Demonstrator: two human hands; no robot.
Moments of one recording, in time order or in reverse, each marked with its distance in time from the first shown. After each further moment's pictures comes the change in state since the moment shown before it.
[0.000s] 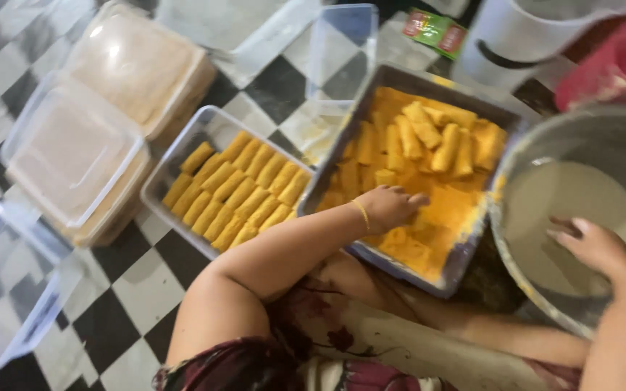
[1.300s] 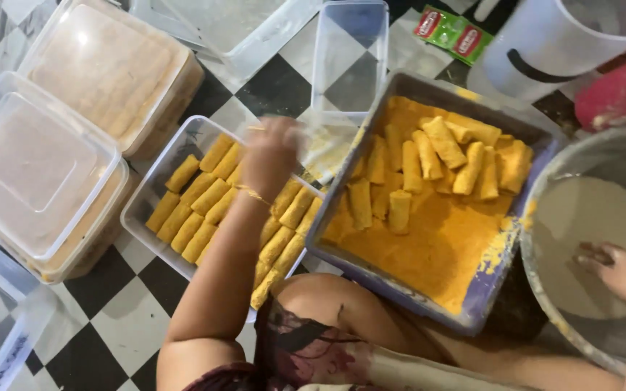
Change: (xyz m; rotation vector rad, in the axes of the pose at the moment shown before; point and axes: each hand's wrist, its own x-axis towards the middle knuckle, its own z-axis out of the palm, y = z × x) left_hand -0.117 -0.177 -0.073 0.654 0.825 -0.718; right_hand 0.025 0.058 0.031 0.039 0.001 0.211
